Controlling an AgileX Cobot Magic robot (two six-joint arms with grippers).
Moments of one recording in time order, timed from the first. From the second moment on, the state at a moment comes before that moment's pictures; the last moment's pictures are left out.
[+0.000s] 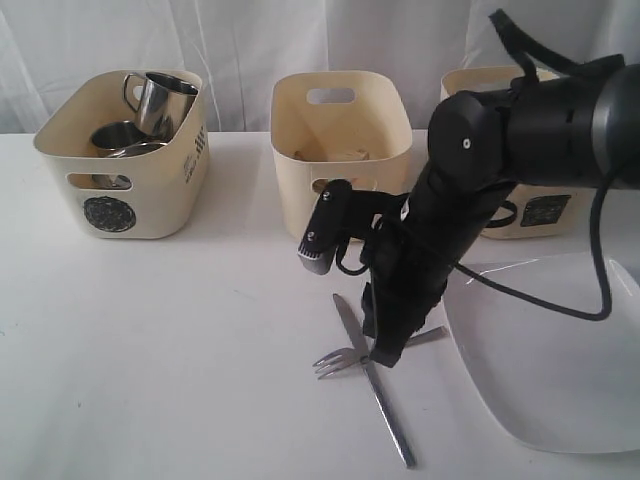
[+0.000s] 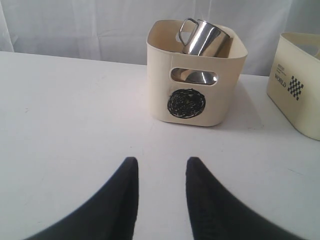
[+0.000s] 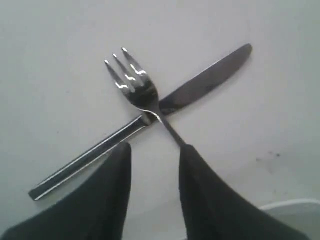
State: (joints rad) left arm 0.00 0.01 0.02 -0.29 0.19 0.16; right arm 0.42 1.73 -1.14 0.18 0.80 -0.81
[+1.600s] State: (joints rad) left arm 0.00 0.01 0.02 -0.29 0.19 0.16; right arm 0.45 1.92 -1.14 0.00 0.69 -1.17
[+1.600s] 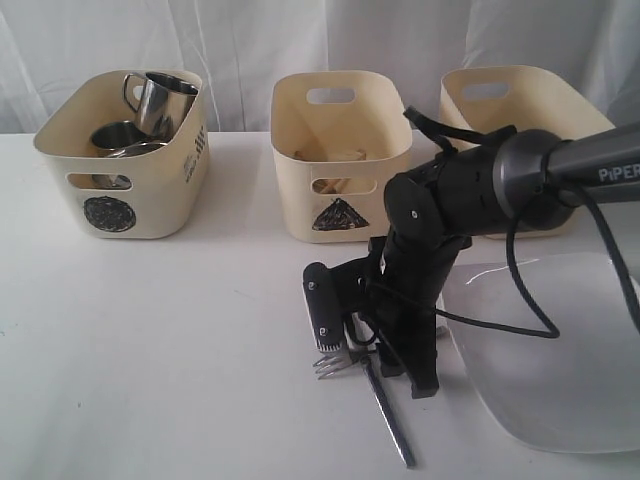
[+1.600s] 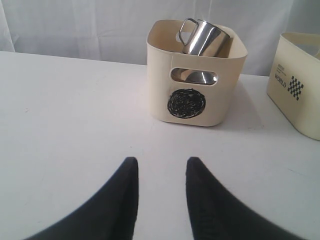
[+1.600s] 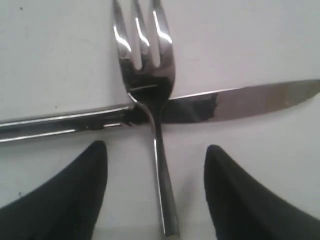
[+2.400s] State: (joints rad) left arm 0.00 0.01 0.02 -0.29 0.19 0.16; right arm 0.45 1.95 -1.15 0.01 0.74 -1.17
